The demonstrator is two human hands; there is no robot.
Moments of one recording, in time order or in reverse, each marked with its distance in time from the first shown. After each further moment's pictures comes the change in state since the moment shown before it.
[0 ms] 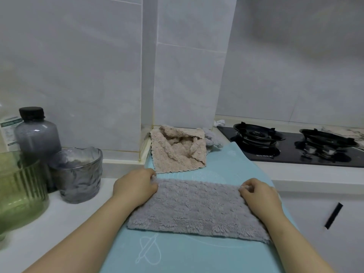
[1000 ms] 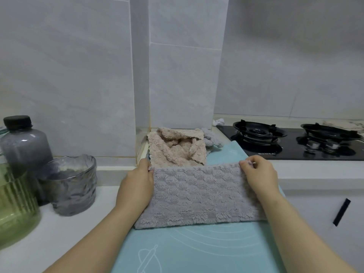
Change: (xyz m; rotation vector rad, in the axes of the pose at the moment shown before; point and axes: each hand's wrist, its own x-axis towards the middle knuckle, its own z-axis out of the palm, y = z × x) left_hand 0.009 0.008 0.011 -0.209 0.328 0.004; right_hand 0.033 -0.030 -0.006 0.428 0.161 0.057
